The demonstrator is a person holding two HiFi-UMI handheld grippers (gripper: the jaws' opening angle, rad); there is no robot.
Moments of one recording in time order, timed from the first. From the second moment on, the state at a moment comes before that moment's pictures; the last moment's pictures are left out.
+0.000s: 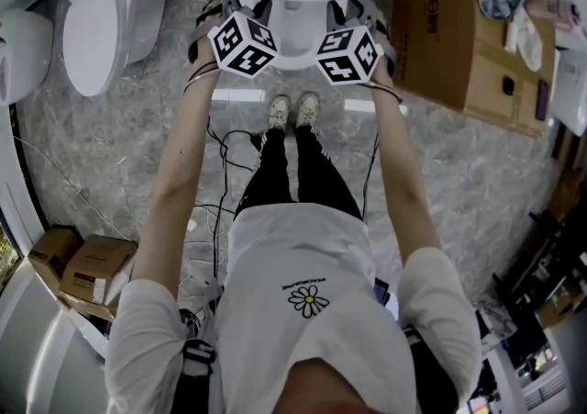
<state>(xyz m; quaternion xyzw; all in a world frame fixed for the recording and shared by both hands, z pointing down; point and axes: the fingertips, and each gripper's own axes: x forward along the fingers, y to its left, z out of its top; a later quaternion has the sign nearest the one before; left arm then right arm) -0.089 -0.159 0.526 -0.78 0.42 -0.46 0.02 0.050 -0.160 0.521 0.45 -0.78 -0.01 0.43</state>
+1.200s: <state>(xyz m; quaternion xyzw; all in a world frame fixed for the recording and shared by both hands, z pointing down) -0.083 -0.092 0.599 -0.79 0.35 -0.51 -0.03 0.052 -0.093 0.593 0.39 -0.78 0.03 0.50</state>
